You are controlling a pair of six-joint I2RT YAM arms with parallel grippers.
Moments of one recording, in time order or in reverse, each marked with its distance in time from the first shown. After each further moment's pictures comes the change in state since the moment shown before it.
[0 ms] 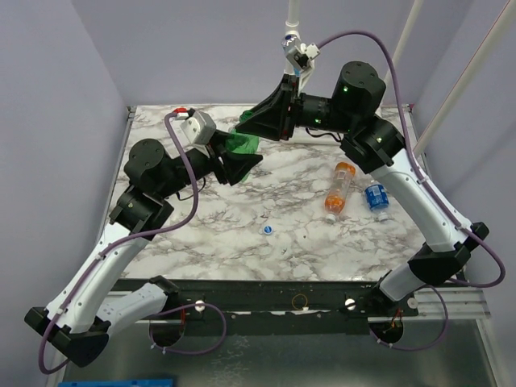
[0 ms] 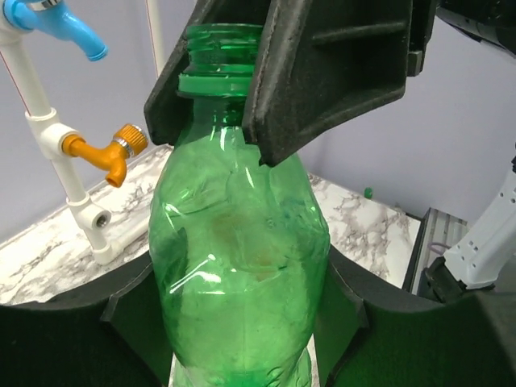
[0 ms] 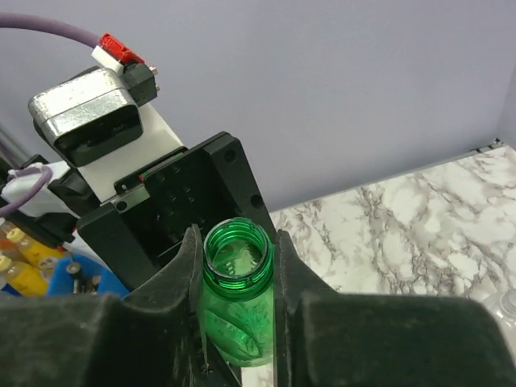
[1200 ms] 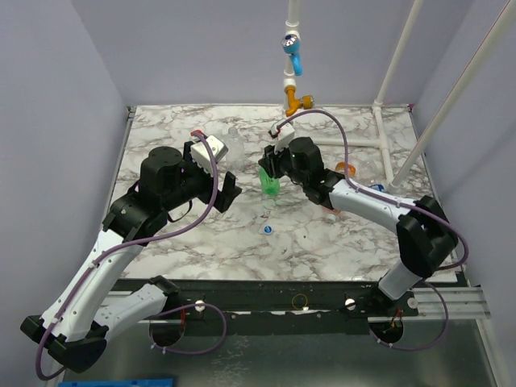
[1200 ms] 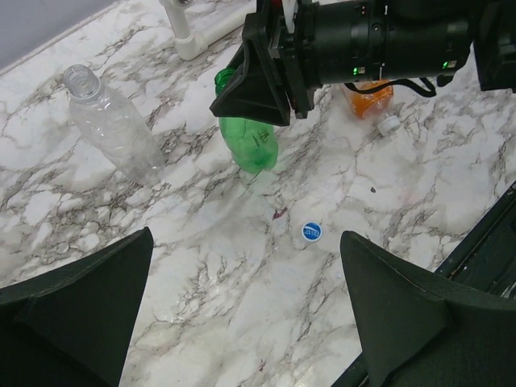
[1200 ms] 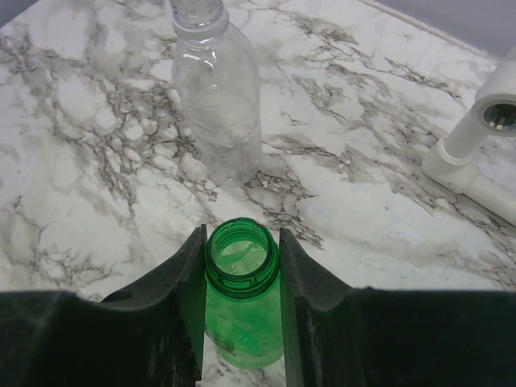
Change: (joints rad) left arm -0.002 -0.047 -0.005 -0.575 -0.286 0.202; right arm -0.007 0.051 -0.816 0.451 0.732 -0.295
